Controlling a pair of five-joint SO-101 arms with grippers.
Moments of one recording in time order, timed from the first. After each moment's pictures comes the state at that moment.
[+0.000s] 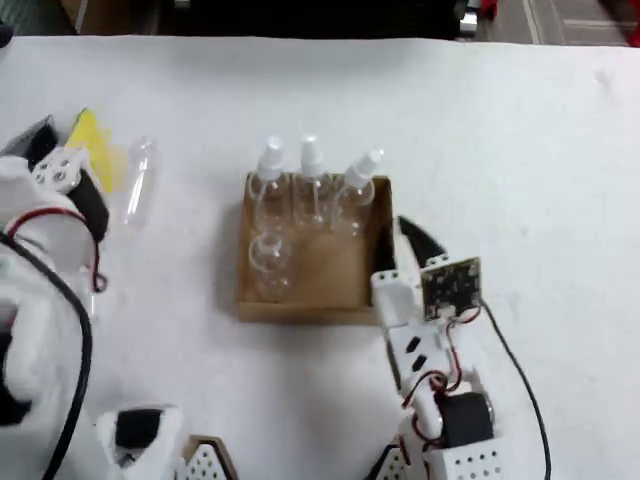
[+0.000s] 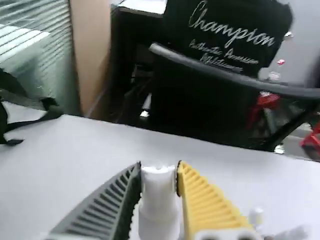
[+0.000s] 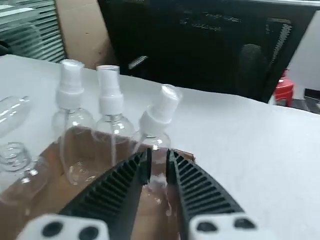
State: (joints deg) left arm -6.6 -44.2 -7.9 77.8 11.5; right arm -18.8 -102.9 86.0 36.1 6.6
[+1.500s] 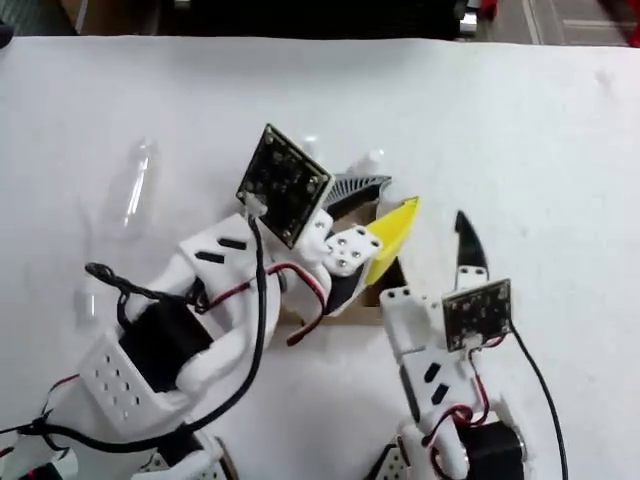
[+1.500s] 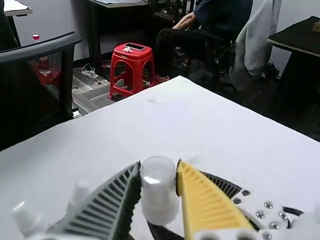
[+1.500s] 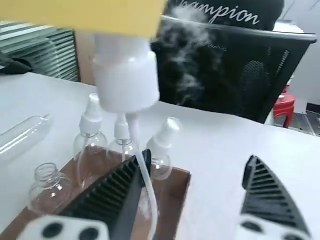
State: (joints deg) left arm 42.8 -44.4 19.3 50.2 7.5; right arm -16.4 -103.7 70.0 50.8 6.7
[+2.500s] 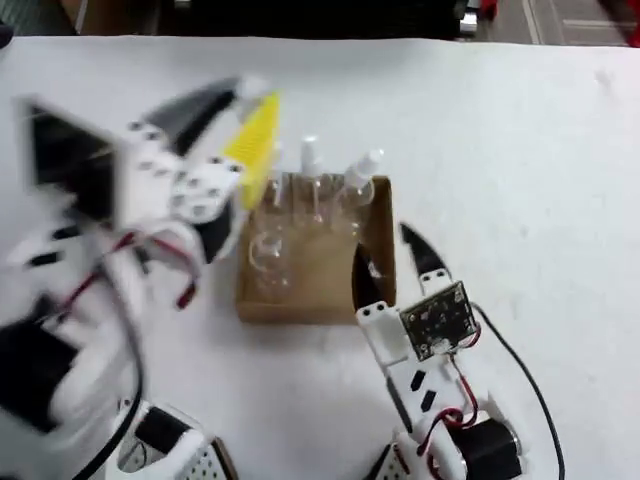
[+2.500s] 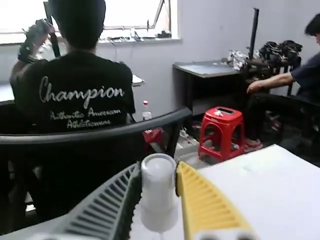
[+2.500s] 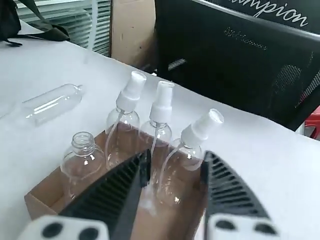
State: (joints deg) left arm 20.2 -46.5 -2.9 60.2 1.0; right arm -25.4 -103.7 71.3 54.3 12.6
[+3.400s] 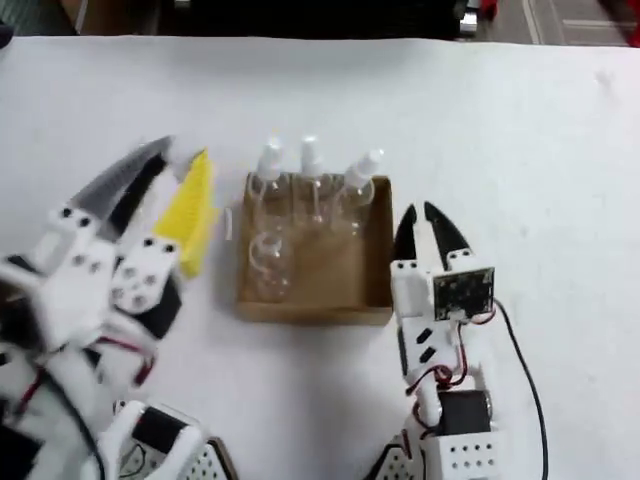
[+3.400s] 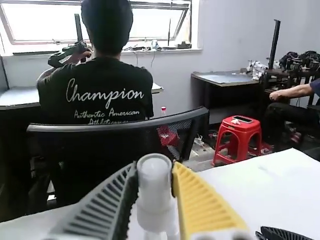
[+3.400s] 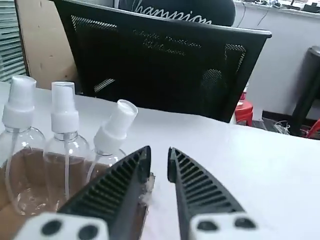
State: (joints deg) left arm 16.8 -67.7 18.8 58.4 0.9; right arm -9.3 -102.8 96.4 18.2 9.3
